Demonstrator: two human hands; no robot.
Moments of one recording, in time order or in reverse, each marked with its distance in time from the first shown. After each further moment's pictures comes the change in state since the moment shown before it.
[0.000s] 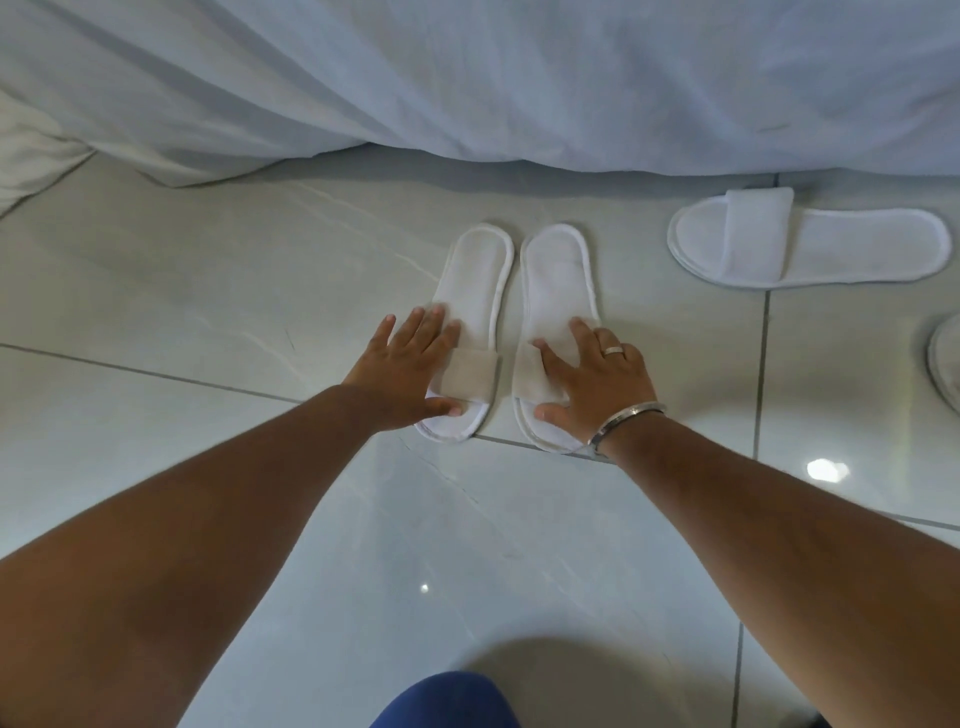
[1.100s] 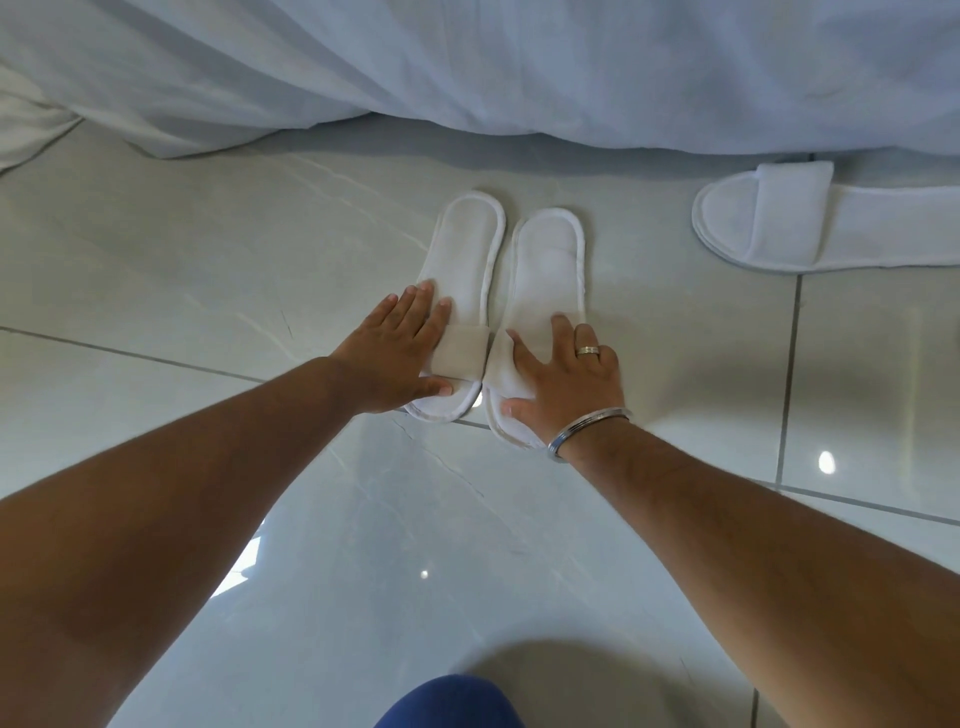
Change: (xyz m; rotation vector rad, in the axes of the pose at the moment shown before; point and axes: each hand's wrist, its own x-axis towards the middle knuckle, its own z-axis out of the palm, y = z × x) left_hand 0.005 -0.022 0.008 0.089 -0.003 0.041; right_hand 0.003 -0.052 0.007 0.020 0.032 0.053
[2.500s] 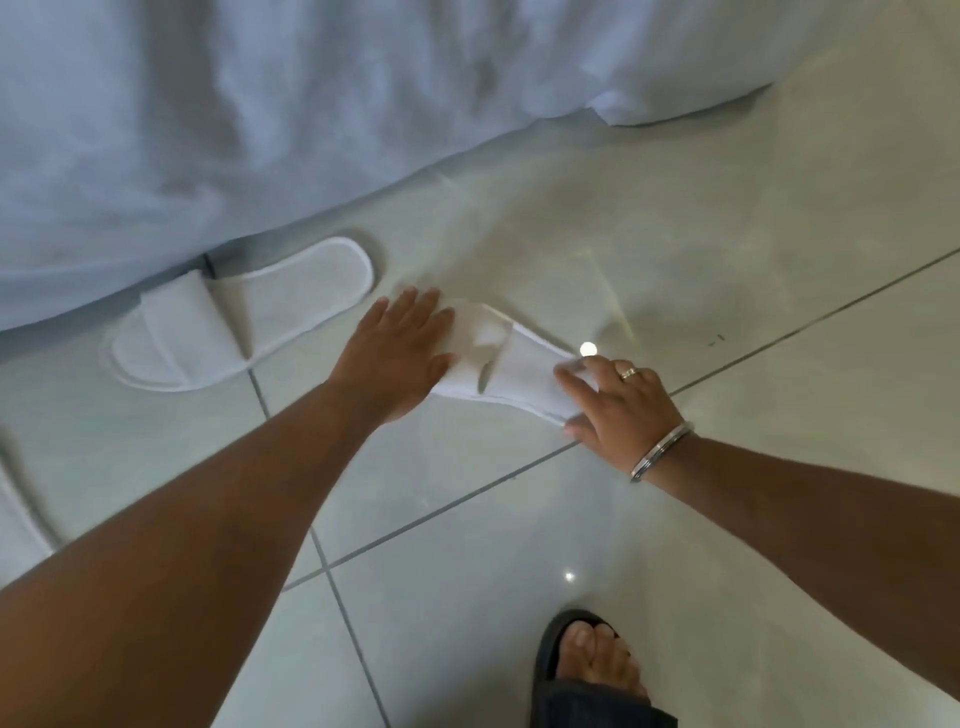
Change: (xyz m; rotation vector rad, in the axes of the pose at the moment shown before) left_hand 0.246 0.448 -0.171 -0.038 0.168 0.517; right_hand -0.265 0.454 -0.006 -0.117 0.035 0.489
